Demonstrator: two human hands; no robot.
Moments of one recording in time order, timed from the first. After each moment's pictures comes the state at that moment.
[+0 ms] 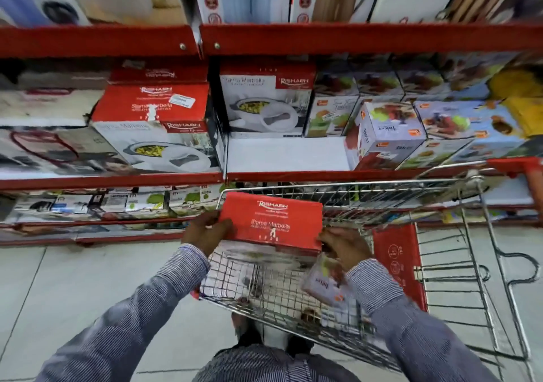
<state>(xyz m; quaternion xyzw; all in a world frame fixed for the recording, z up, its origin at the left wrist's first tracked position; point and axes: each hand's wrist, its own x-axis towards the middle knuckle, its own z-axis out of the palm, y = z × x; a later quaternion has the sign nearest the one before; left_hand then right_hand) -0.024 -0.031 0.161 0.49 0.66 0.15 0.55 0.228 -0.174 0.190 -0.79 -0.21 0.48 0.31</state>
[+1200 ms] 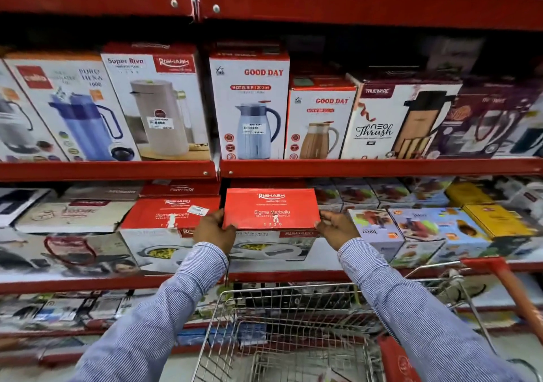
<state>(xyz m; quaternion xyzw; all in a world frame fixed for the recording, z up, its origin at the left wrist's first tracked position) 0.048 0.065 0.314 0.68 0.61 0.25 0.32 0.281 -0.028 0.319 -0.76 -0.40 0.34 0.39</state>
